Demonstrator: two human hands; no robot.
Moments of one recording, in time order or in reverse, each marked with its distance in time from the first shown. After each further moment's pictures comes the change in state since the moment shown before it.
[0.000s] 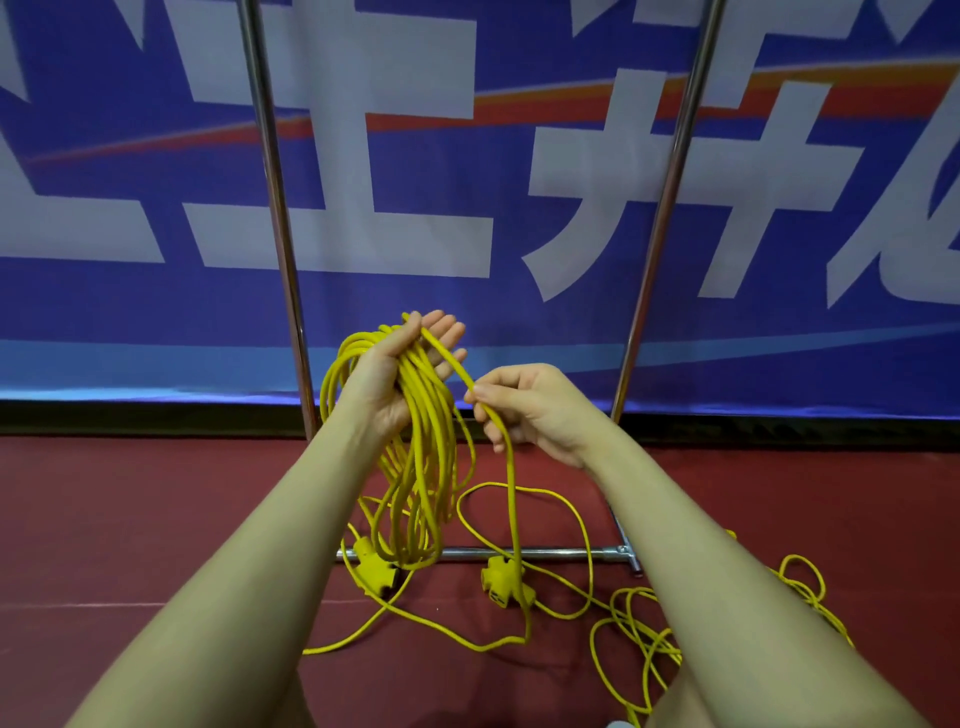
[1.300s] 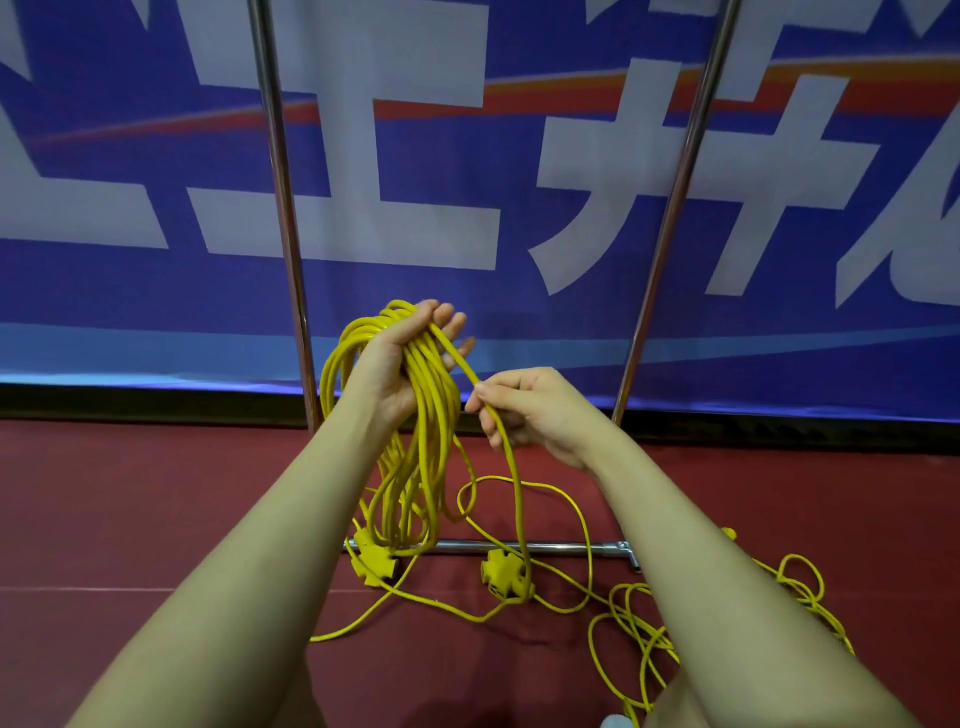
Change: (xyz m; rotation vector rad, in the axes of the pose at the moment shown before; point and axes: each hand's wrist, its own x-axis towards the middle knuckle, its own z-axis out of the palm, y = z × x) left_hand -0.003 0.001 0.002 -0.050 -0.001 0.041; right_hand 0.002 0.010 -0.002 -0.122 -0.021 0.038
